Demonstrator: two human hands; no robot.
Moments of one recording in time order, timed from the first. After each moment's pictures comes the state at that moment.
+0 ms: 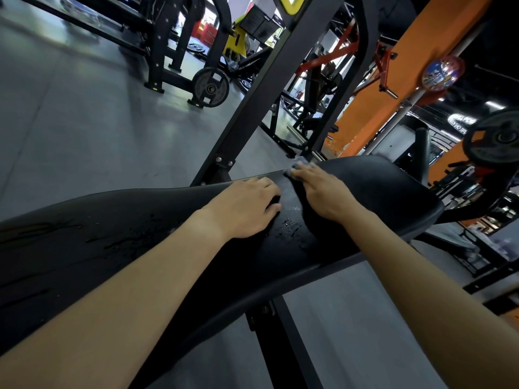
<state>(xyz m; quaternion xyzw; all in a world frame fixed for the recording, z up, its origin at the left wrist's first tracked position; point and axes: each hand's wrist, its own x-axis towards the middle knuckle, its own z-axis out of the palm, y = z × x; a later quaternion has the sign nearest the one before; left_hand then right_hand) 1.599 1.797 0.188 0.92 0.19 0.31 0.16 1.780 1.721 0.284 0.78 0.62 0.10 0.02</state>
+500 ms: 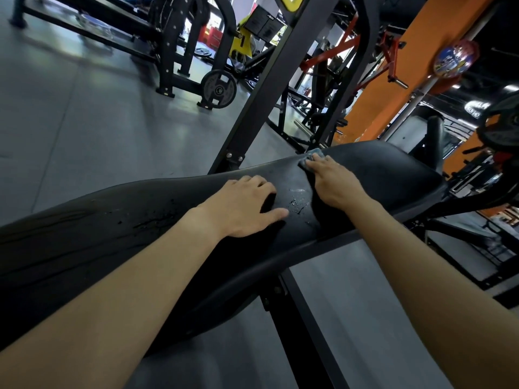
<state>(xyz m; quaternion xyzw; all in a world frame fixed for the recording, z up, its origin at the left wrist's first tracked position) 1.552 1.760 0.185 0.93 0.23 0.23 0.17 1.761 1.692 0.282 0.81 0.58 0.13 0.02</state>
